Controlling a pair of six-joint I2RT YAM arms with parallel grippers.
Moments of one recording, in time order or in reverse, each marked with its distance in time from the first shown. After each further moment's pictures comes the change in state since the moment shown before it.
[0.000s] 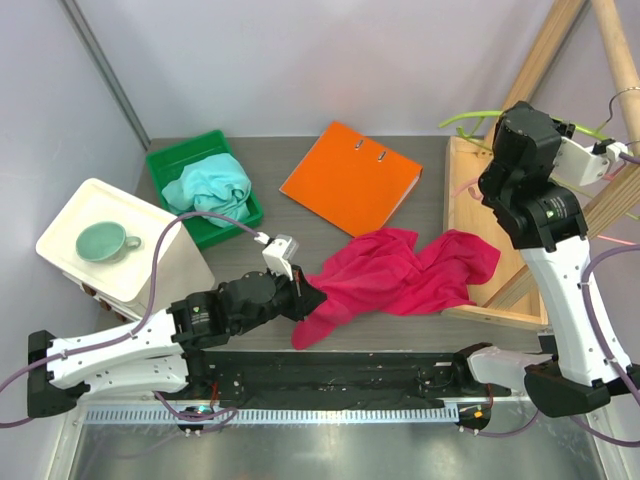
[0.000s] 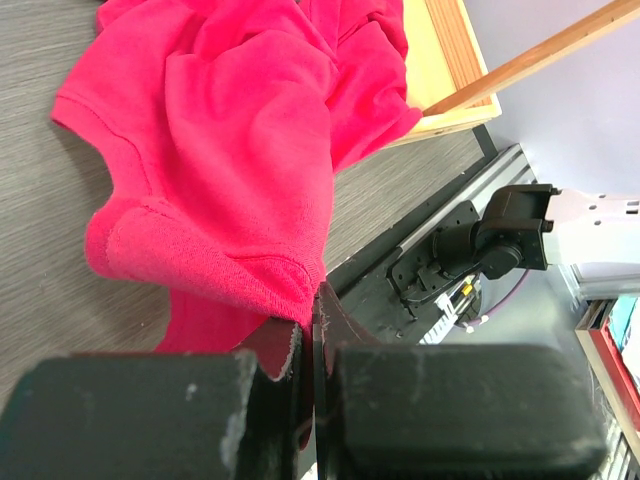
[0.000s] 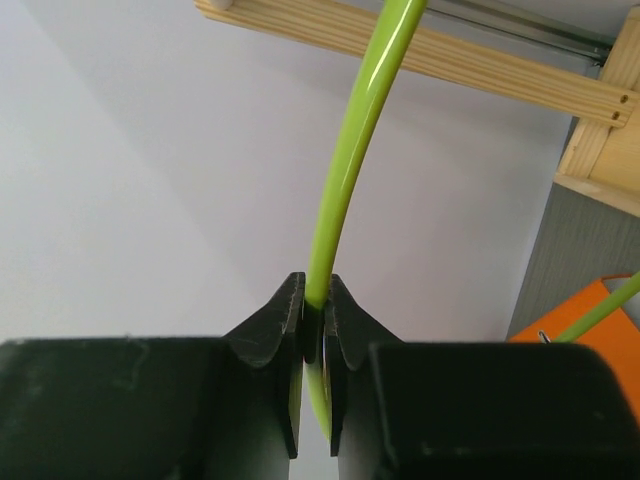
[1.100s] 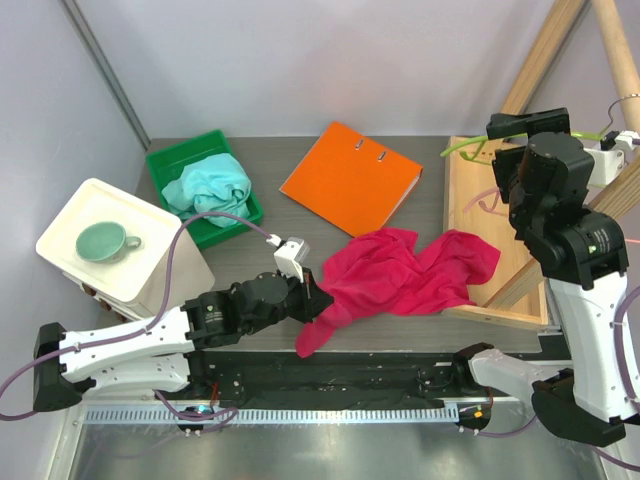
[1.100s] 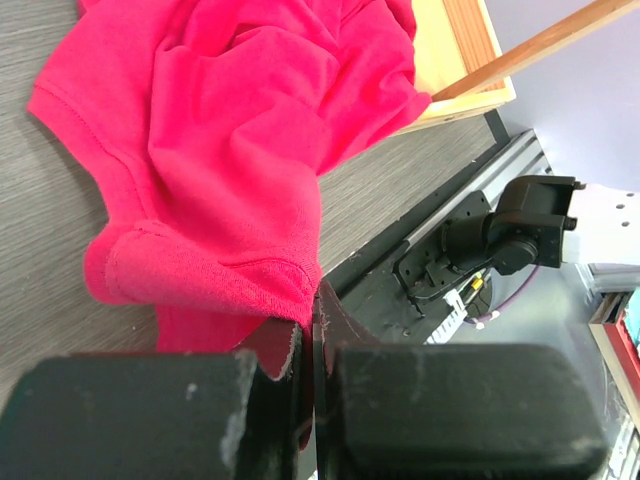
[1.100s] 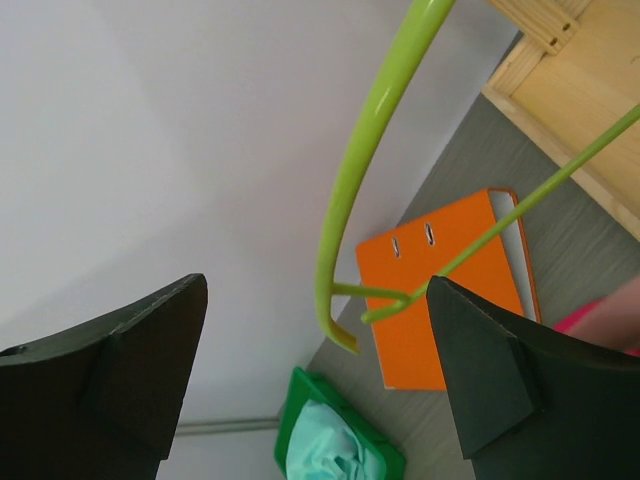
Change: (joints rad) left arm -0.011 0.072 -0.009 0.048 0.005 0.002; right arm 0.000 -0.095 0.063 -0.299 -0.302 -0.198
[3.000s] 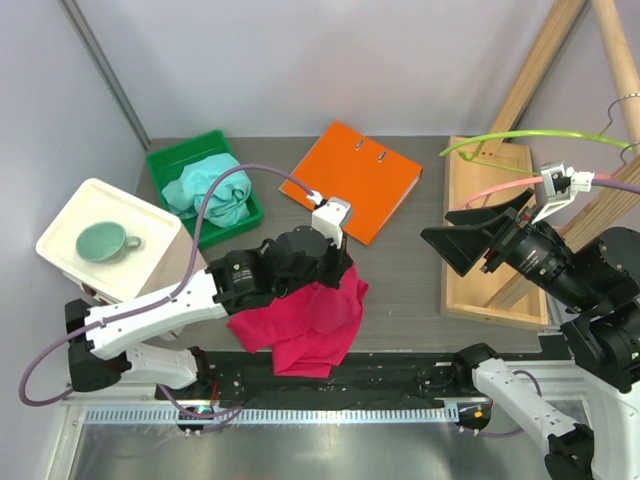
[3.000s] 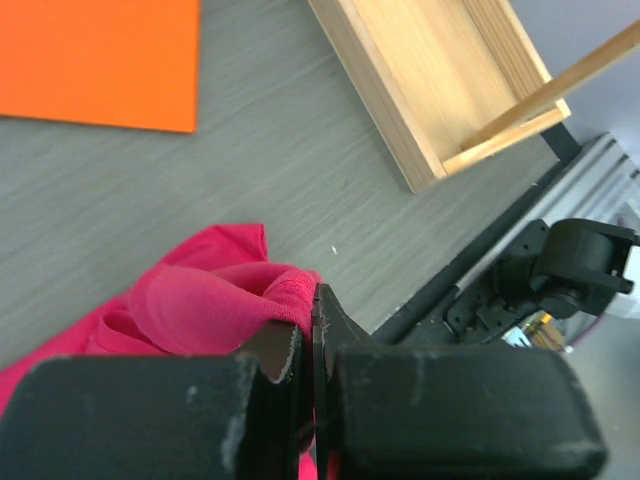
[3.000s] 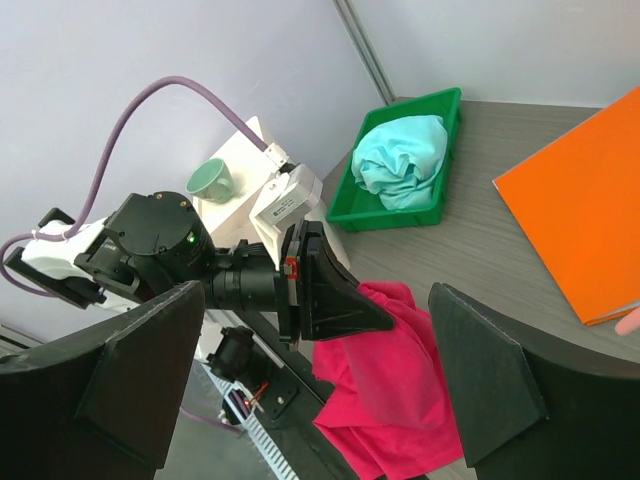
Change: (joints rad) left arm 0.051 0.323 0.522 -0.254 -0.034 0.304; right arm 0.000 -0.383 -0.270 0.175 -1.159 -0.672
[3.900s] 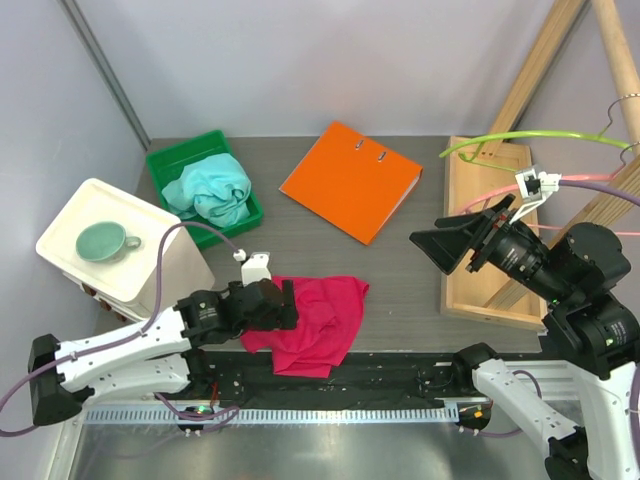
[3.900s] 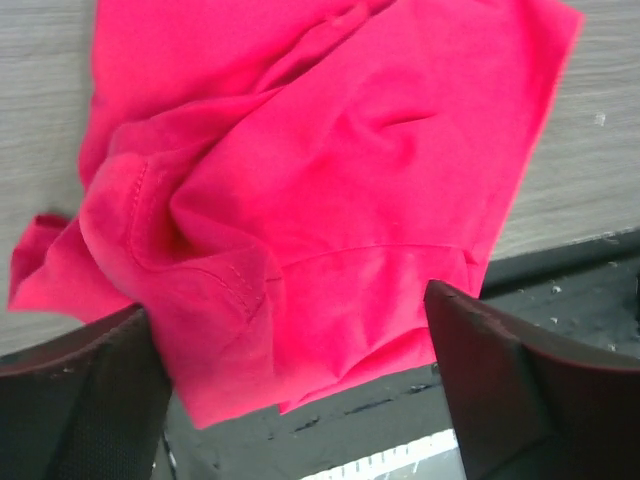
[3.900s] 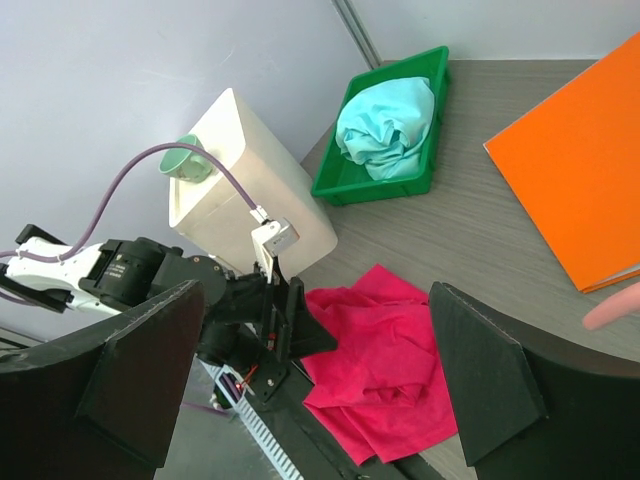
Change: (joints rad) left arm 0.059 -0.378 -0.565 -0.273 -0.072 -0.497; right arm 0.000 -0.025 -0.136 0.027 0.003 -0.006
